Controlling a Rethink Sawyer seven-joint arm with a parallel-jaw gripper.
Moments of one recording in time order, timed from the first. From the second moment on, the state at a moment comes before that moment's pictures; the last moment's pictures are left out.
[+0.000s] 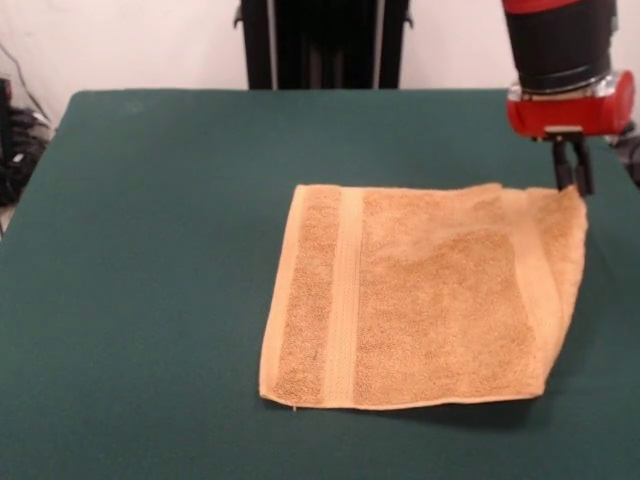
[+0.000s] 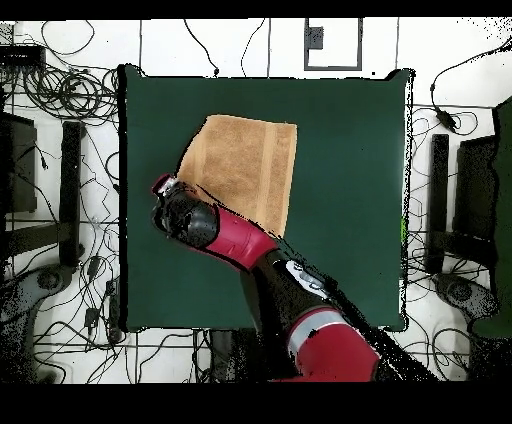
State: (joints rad) arm -0.23 -0.59 0.37 1.95 0.42 0.05 1.97
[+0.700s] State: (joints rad) arm -0.20 -0.51 0.34 1.95 0.39 -0.12 1.97
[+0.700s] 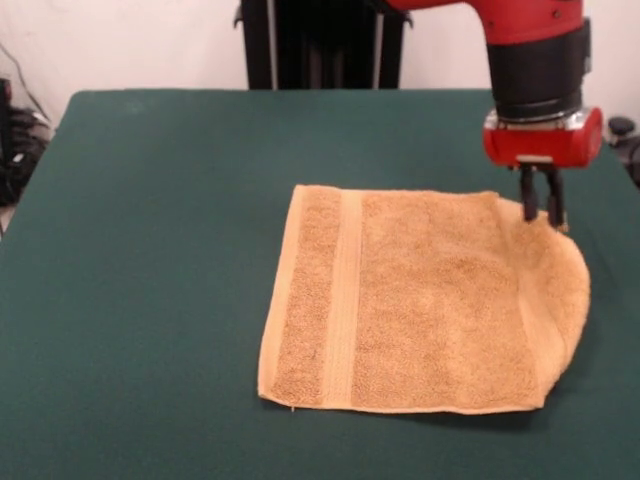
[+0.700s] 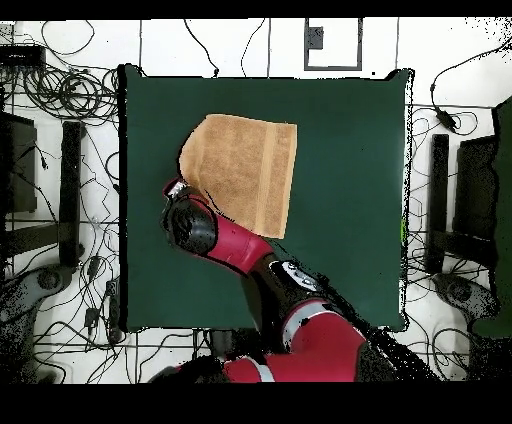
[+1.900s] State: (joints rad) arm -0.35 -0.40 0.35 1.88 0.23 -0.06 1.97
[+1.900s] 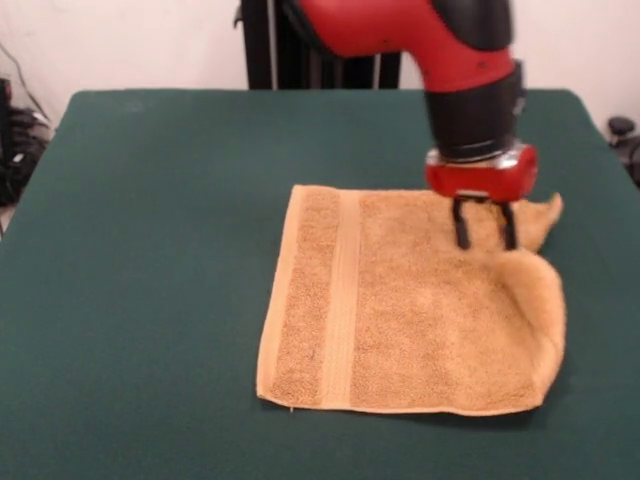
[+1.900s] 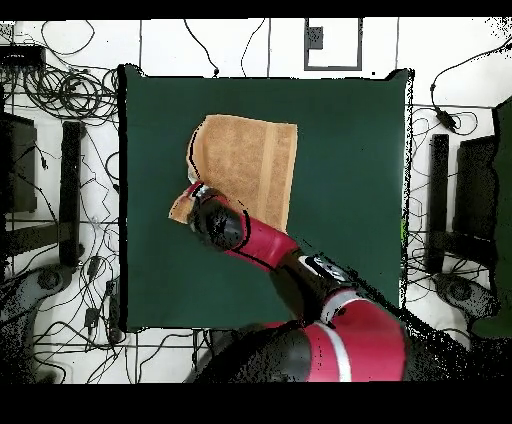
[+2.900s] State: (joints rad) arm -0.77 -0.39 0.33 1.55 -0.14 0.46 1.96
